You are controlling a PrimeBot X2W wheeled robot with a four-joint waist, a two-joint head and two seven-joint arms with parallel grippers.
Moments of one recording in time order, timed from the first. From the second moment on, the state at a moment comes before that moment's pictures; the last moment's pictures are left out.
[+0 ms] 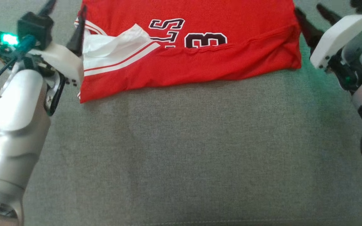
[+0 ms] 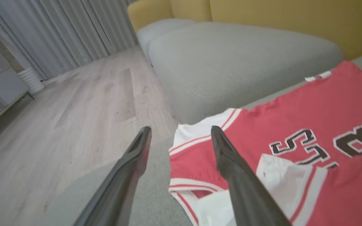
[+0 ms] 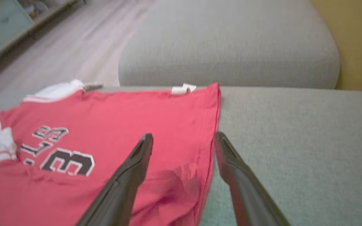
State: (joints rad) left arm -0.92 0.36 -0.57 0.69 -0.35 -0.04 -0.02; right arm -1.05 -0.44 0.87 0.92 0.96 0.13 0.08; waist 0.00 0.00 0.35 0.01
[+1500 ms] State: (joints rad) left arm -0.32 0.13 -0.19 0.39 -0.19 0.14 -0.26; right arm -0.26 -0.06 0.10 0.32 0.34 0.13 -0.26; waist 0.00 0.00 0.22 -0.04
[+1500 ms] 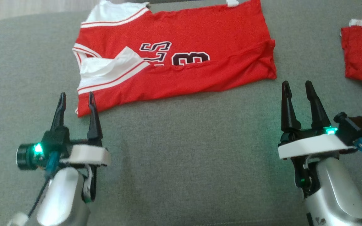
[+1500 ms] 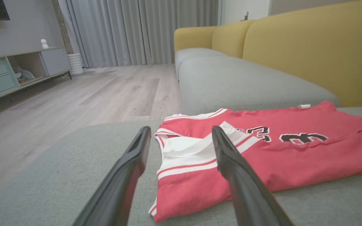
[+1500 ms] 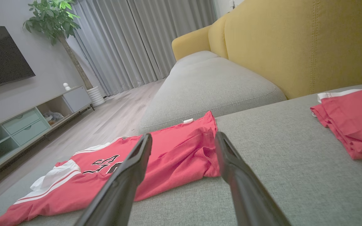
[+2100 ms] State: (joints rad) left arm -0.60 0.18 -0.19 0.81 -0.18 0.13 -0.08; right arm -0.30 -0.06 0.11 0.27 0.34 0.13 -0.26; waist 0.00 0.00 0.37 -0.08
